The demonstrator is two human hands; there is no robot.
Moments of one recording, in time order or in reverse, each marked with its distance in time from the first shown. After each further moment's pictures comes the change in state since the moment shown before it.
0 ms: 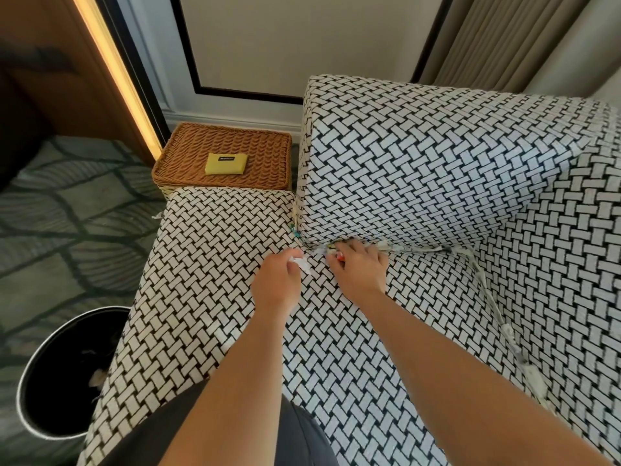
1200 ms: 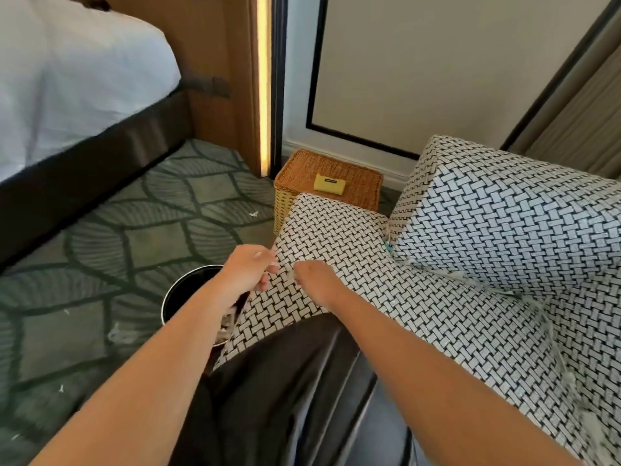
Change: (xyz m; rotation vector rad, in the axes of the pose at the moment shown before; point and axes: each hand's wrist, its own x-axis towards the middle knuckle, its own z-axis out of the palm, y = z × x) left_hand -0.090 -0.096 -0.210 -0.639 -0.002 -0.461; right_hand -0.128 -0.218 -0.057 0.512 -0.424 -0.410
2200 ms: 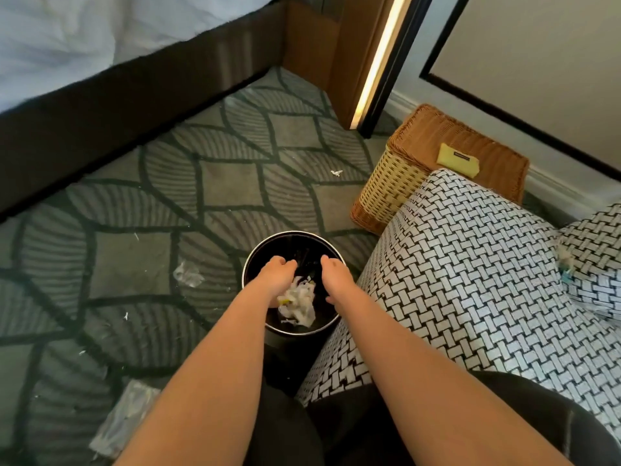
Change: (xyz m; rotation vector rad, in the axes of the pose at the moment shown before) left_hand 0.128 -0.151 -0.117 0.010 0.071 -0.374; right_hand 0.163 -0.022 0.198 0.443 -0.096 0.531
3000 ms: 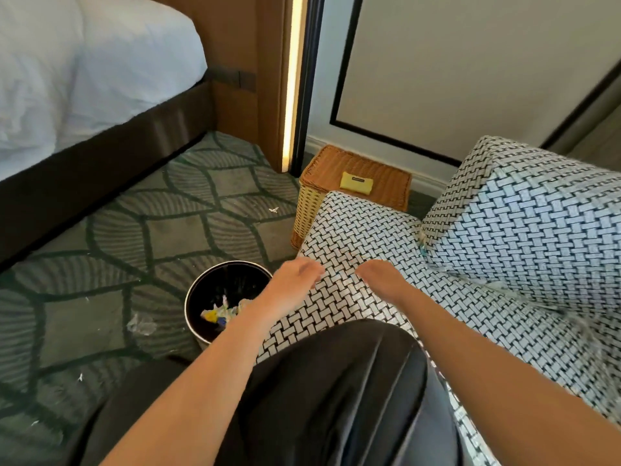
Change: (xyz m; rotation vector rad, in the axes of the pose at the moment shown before) left_hand -0.173 0.067 0.104 0.277 -0.180 0.646; right_hand -0.112 0.046 -0.232 -0.325 0.222 -0.365
